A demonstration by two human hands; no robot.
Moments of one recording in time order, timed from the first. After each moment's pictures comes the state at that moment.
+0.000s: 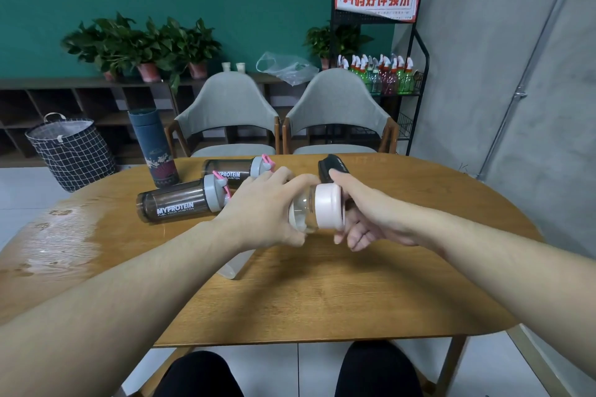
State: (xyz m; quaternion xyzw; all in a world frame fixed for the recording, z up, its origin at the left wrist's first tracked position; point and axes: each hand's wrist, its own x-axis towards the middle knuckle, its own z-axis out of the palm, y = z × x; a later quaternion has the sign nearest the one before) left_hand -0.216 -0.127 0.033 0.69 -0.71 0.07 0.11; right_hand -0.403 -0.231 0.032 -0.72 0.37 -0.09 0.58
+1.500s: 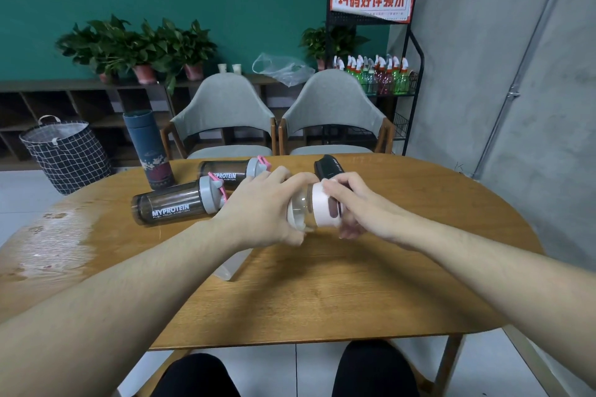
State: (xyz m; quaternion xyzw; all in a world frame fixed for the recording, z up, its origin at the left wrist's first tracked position) left_hand -0.219 -0.130 0.036 0.68 -0.72 0.05 0.12; right_hand -0.410 -0.227 0.025 -0.79 0.33 -0.19 0.48
